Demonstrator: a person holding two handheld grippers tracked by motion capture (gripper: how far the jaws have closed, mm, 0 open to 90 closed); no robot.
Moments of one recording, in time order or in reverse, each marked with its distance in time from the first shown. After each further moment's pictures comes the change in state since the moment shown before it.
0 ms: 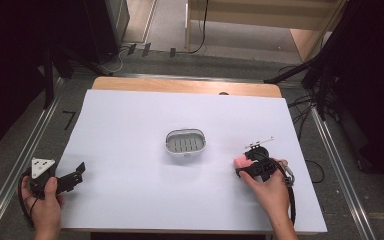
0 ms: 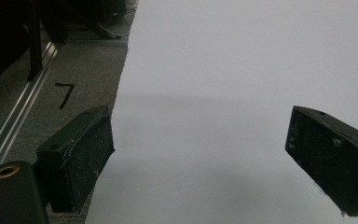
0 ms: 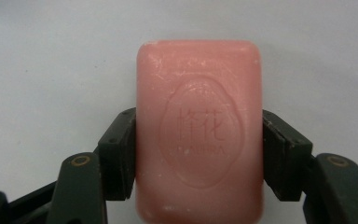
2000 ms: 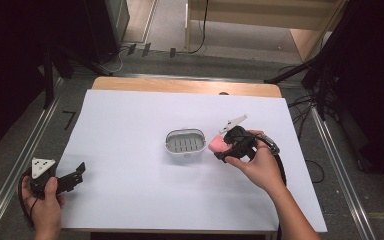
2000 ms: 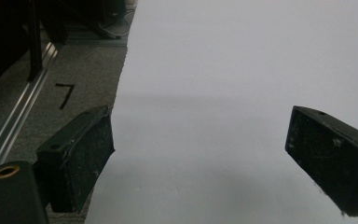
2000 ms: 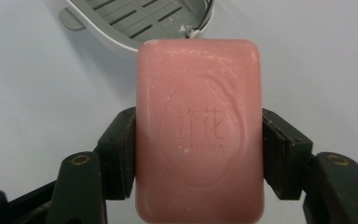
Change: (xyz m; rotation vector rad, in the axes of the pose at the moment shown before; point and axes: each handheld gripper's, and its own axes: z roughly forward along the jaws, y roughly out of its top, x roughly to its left) left arm 0.000 0.000 0.000 -0.002 0.003 0.004; right arm 0.037 0.071 -0.017 -0.124 0.181 -0.513
